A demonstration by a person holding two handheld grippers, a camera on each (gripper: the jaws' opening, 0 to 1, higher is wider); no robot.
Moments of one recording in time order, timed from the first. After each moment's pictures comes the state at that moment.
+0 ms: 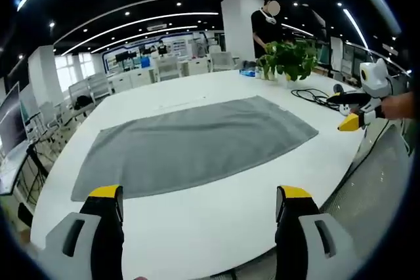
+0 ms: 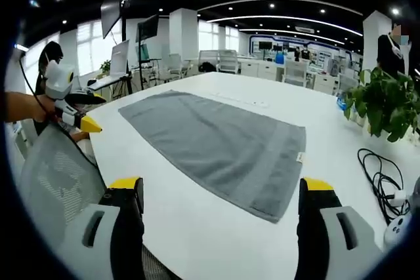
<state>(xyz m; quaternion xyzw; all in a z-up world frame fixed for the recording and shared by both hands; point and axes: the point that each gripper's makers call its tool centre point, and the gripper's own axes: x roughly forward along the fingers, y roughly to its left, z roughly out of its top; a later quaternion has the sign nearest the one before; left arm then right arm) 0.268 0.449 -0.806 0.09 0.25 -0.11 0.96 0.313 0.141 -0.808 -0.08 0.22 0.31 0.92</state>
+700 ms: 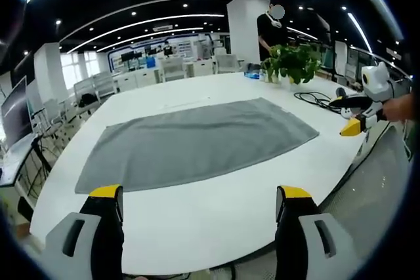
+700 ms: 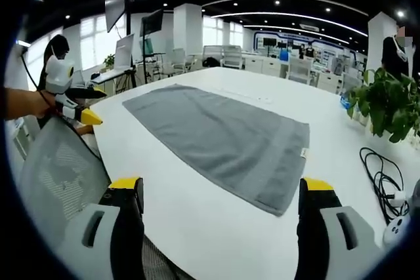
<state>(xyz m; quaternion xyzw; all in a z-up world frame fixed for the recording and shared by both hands) 0.258 0.458 -0.805 0.08 0.25 -0.09 0.96 0.302 0.143 -0.814 -0.09 0.24 0.32 0.91</state>
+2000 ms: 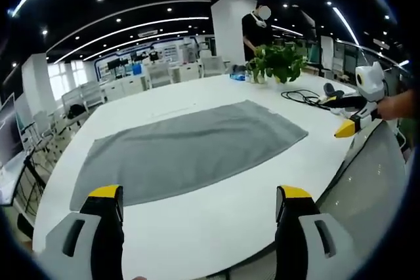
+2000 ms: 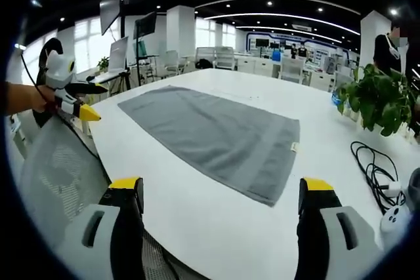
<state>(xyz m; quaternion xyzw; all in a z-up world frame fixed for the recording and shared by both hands) 0.267 0.434 -0.792 0.10 0.24 -0.14 0.96 0.292 0.123 -0.812 -0.09 0.23 0.30 0.92</state>
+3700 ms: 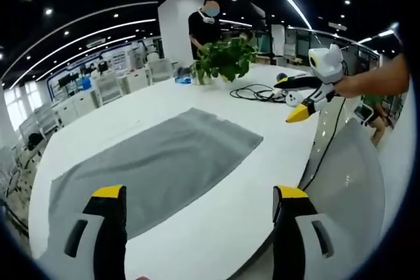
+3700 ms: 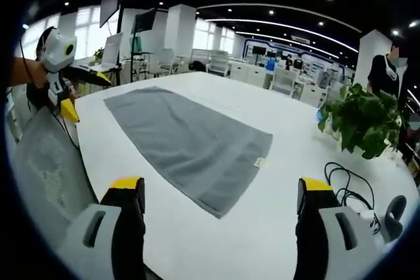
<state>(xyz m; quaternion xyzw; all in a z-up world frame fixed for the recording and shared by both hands) 0.293 0.320 -0.769 0.15 0.23 -0.32 0.91 0.337 0.064 -0.782 -0.14 0.20 0.27 0.93</state>
